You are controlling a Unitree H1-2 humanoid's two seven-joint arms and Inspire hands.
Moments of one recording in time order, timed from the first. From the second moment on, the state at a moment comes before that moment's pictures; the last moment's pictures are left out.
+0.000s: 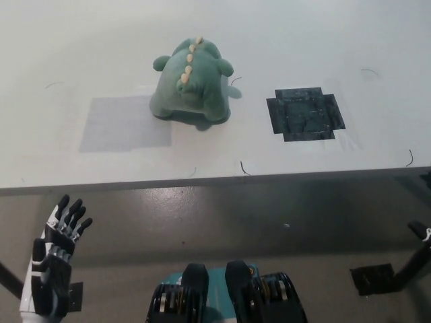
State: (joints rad) left_arm 0.11 0.10 0.14 -0.15 -0.17 -0.26 -0.14; right_arm 0.01 -0.26 -0.23 -0.22 0.31 -0.02 0.30
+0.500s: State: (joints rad) left_arm 0.11 0.10 0.13 -0.17 -0.17 -0.26 -0.14; right_arm 0.01 -0.25 -0.21 -0.22 0.31 -0.03 0.30
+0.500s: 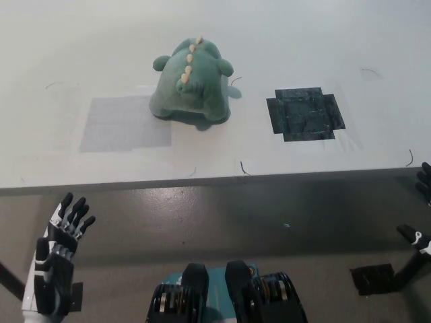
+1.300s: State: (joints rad) left_arm 0.09 0.10 0.13 -0.17 -0.20 -0.25 -0.14; right_arm 0.01 -0.25 -0.21 -0.22 0.30 -0.03 0.30
